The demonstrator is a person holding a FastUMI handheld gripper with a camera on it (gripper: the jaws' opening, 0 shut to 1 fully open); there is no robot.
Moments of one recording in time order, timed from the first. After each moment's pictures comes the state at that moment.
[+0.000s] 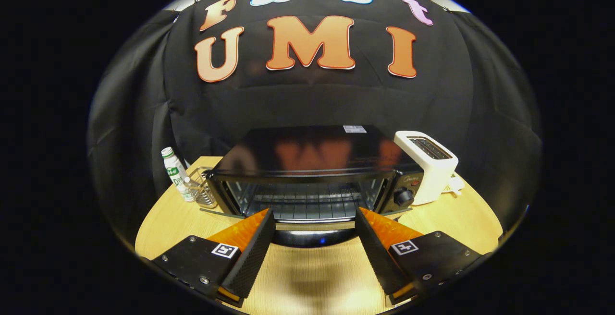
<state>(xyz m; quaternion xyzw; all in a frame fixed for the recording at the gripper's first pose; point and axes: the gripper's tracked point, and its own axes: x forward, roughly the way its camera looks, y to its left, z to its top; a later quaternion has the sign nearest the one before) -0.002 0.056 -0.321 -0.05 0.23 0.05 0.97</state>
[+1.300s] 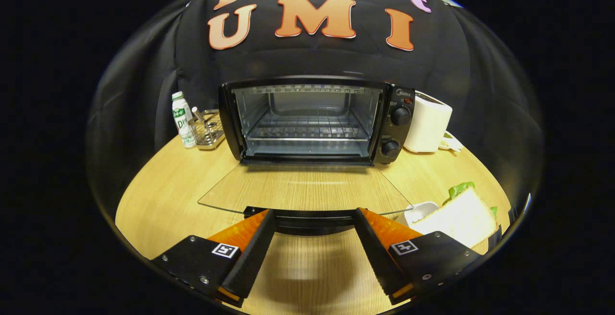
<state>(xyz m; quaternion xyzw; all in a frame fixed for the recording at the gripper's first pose) -0.094 0.037 -0.431 -0.08 0.30 0.05 0.95</state>
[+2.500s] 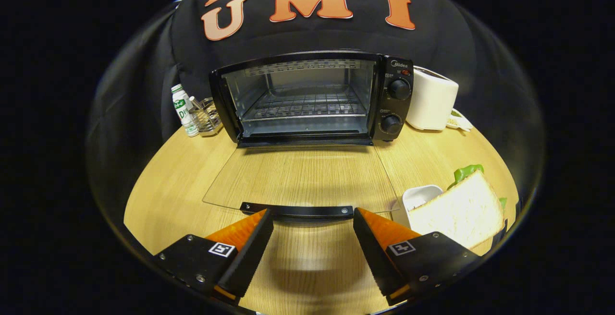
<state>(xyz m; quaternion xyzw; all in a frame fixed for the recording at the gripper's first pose) -0.106 0.015 -0.426 -0.04 0.37 0.09 0.93</state>
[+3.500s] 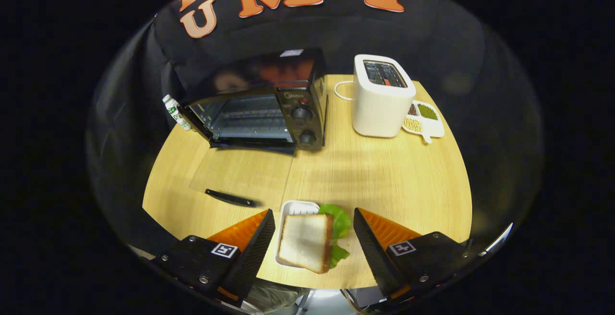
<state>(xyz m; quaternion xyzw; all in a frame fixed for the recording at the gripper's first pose) -0.081 -0.166 -0.333 -0.06 0.51 0.11 0.85</state>
